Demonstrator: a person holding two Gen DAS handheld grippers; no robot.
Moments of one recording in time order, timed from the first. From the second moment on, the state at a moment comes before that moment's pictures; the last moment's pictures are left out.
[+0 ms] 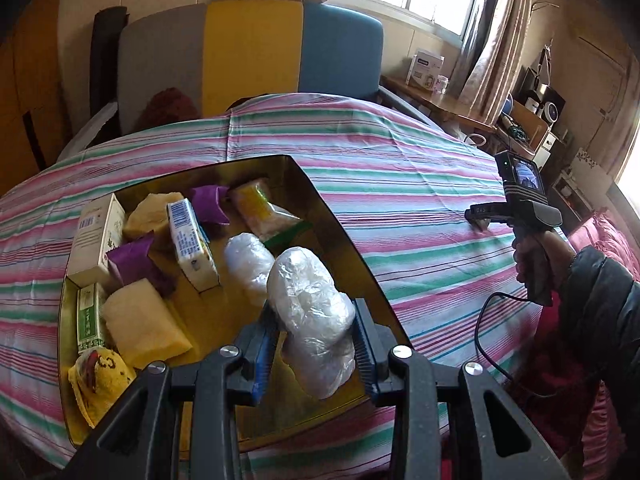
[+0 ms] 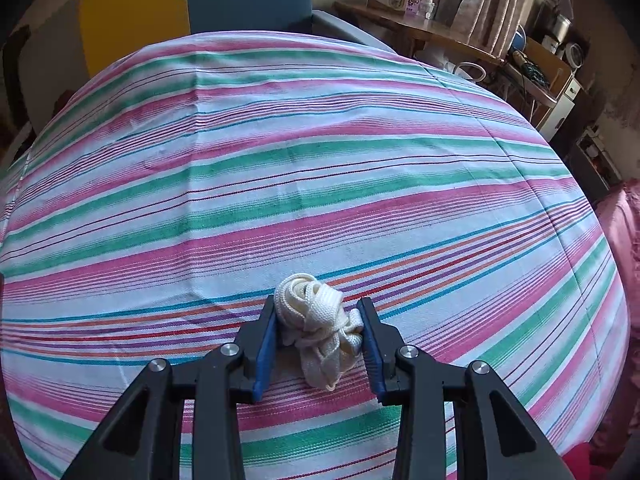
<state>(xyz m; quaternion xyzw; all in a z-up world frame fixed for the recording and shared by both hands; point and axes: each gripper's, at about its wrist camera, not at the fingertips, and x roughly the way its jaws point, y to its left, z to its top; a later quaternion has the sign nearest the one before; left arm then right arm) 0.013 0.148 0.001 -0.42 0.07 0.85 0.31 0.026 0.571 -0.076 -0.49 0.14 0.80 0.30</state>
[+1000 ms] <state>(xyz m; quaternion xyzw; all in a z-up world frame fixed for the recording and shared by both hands) -0.008 0.068 -0.007 -0.44 0.02 0.86 0.24 0.021 0.569 -0.080 -0.50 0.10 0.81 0.31</state>
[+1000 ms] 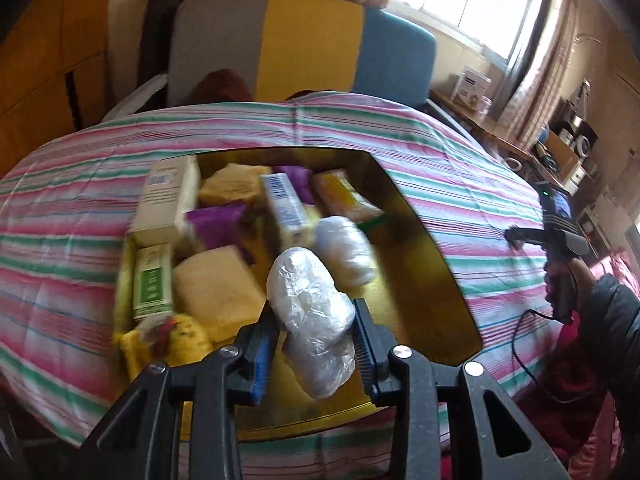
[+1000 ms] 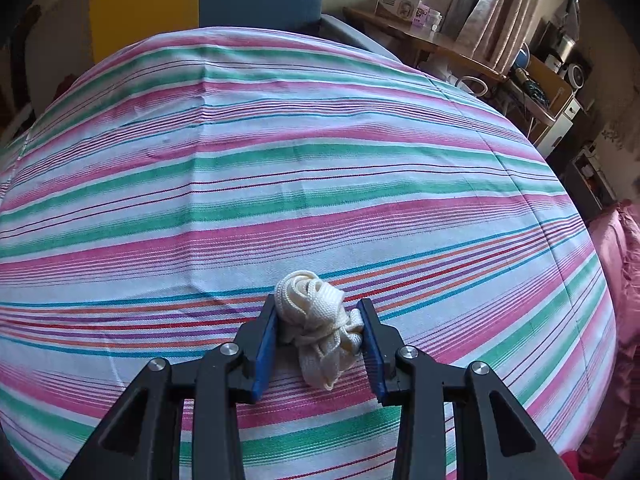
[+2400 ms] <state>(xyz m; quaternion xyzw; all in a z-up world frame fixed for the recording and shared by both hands) -0.004 0.049 -0.034 -0.47 0.05 0.85 0.21 0.021 0.563 -0.077 -0.50 0.09 0.80 0.31</state>
